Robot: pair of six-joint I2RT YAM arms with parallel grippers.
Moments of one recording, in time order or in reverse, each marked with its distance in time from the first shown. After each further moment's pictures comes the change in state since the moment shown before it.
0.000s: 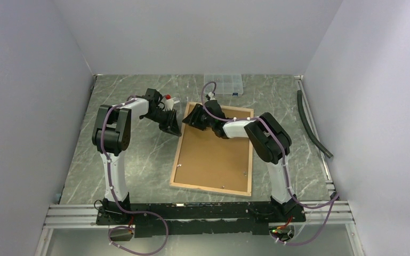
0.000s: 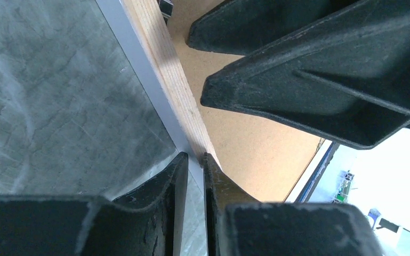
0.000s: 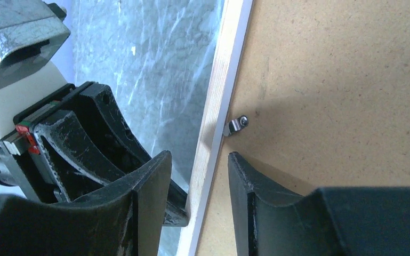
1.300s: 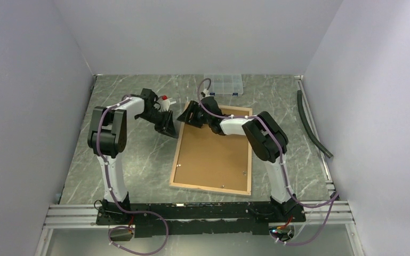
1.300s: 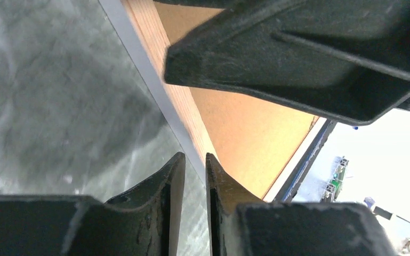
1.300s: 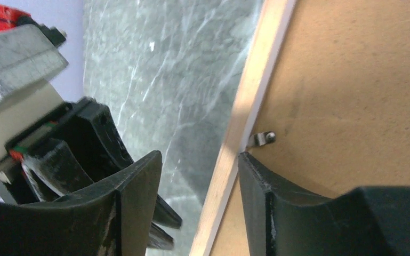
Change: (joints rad) left arm 0.029 -0.039 -0.014 -0.103 0.011 0.066; right arm 0.009 0.056 0.105 -0.028 -0.045 -0.013
